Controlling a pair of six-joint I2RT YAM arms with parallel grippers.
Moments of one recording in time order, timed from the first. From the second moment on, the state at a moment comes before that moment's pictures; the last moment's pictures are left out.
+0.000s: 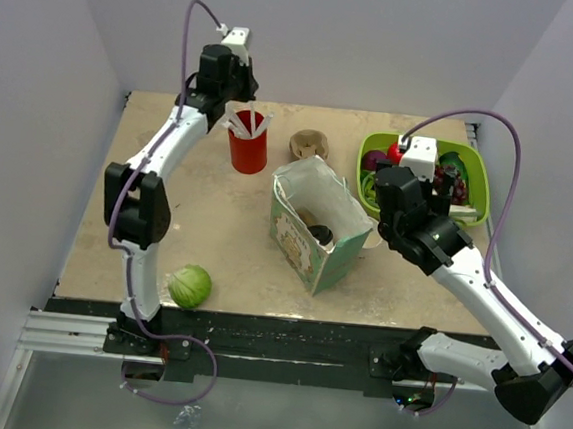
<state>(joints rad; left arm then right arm) -0.25 2.09 1.96 -0.20 0.11 -0.20 0.69 1.10 1.16 -0.60 1.06 0.19</state>
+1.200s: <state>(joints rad) -0.64 1.49 1.69 0.13 0.39 -0.26 0.69 0.99 1.08 -0.55 1.08 0.20</state>
